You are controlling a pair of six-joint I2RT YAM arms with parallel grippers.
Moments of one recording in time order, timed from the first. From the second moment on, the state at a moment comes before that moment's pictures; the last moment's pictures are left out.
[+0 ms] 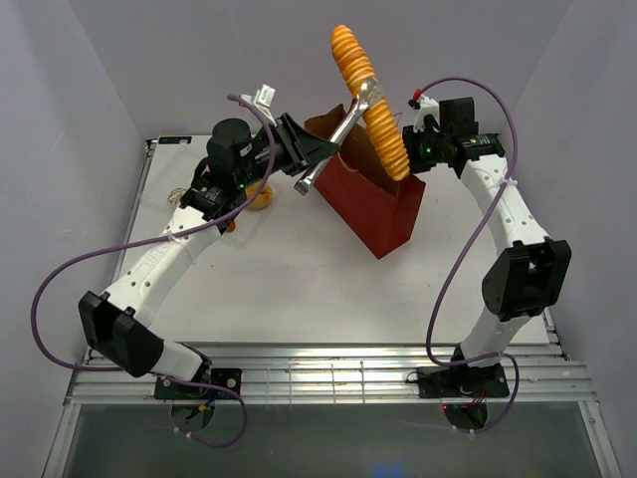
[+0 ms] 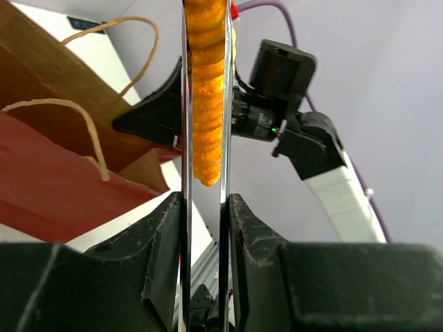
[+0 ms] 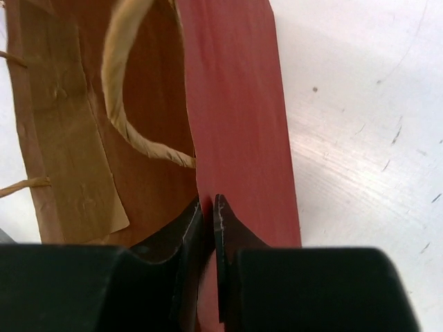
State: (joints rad) left arm -0.51 1.41 1.47 -0.03 0.41 -0.94; right arm 0.20 1.75 1.77 -0.70 -0.46 0.01
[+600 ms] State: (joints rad) left arm -0.61 1.44 1.45 -0.06 0.18 -0.78; right arm 0.20 1.65 1.63 -0.67 -0.46 0.07
